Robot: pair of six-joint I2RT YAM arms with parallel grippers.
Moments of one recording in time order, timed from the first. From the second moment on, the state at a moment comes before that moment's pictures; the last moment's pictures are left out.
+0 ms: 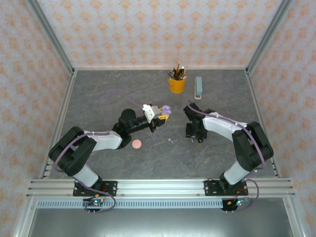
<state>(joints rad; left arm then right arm) -0.58 1.58 0.60 0.94 0.48 0.09 0.49 1.60 0.93 -0.74 0.04 0.64</state>
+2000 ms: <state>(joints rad) -0.58 1.55 0.60 0.94 0.51 0.09 0.54 1.66 0.94 -0.76 0.06 0.64</state>
